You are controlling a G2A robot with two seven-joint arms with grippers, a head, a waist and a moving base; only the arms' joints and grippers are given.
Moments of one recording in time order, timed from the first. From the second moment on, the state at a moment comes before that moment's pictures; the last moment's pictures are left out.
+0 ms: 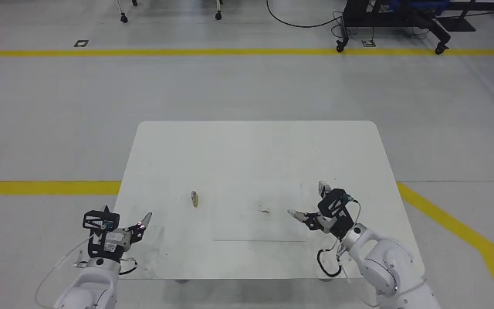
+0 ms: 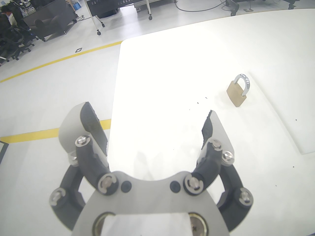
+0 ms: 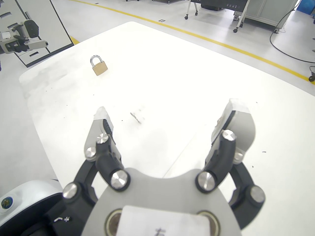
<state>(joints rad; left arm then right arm) 1.73 -1.15 -1.60 -1.80 1.33 0.00 0.00 -1.51 -1.14 1.49 -1.82 -1.20 -0.51 0.18</state>
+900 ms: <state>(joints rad) 1.73 -1.15 -1.60 -1.80 1.33 0.00 0.00 -1.49 -1.14 1.47 -1.81 -1.15 -0.55 0.19</state>
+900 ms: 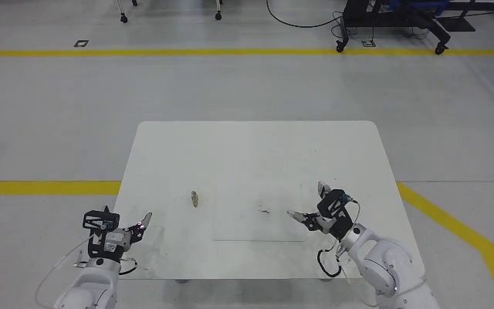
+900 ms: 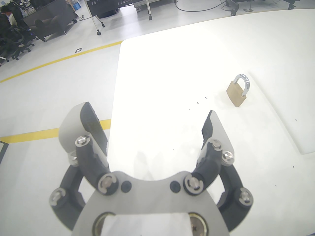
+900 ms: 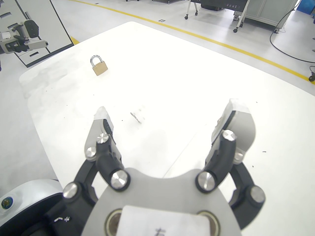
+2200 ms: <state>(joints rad) 1.73 -1.15 -1.60 -1.80 1.33 0.00 0.00 -0.94 -1.12 1.03 -1.34 -0.81 -0.81 0.71</state>
